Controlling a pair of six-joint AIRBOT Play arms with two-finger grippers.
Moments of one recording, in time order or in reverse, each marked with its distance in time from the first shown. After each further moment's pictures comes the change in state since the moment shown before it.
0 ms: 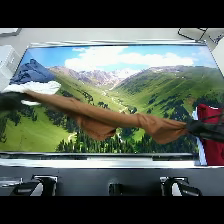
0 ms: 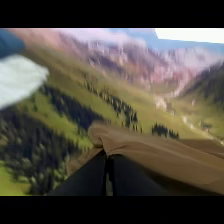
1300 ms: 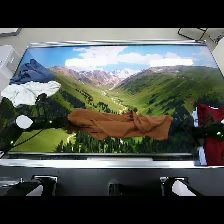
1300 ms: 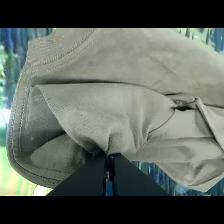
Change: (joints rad) left arm -0.139 -0.369 -0.302 -0.176 0.150 0.014; right arm -0.294 -0.555 -0.061 0.301 0.008 -0.047
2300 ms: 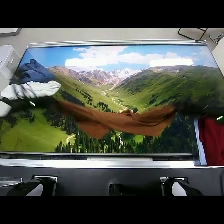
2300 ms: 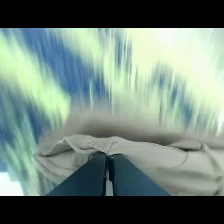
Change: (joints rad) left arm 0.079 0.053 0.343 0.108 -0.067 0.000; right arm 0.187 0.172 0.237 0.311 -0.143 -0.157
